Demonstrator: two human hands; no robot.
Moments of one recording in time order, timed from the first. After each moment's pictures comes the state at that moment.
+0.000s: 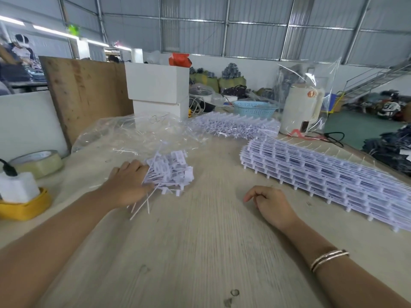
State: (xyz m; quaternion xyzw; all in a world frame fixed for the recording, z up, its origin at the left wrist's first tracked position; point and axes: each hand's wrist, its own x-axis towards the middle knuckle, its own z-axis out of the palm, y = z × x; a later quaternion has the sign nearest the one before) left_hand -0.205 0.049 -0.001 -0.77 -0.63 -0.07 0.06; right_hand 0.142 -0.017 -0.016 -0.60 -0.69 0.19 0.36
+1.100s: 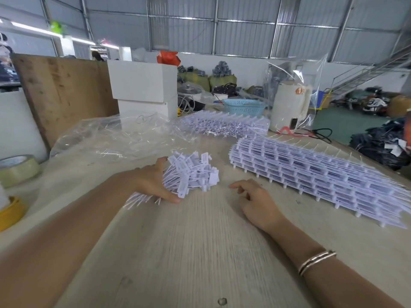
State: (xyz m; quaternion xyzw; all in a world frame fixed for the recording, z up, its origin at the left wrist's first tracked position) left_hand -0.141 0.084 0.017 -0.78 -0.59 -0.03 -0.20; right_hand 0.135 -0.013 -0.018 -0.61 -0.71 0.14 0.33
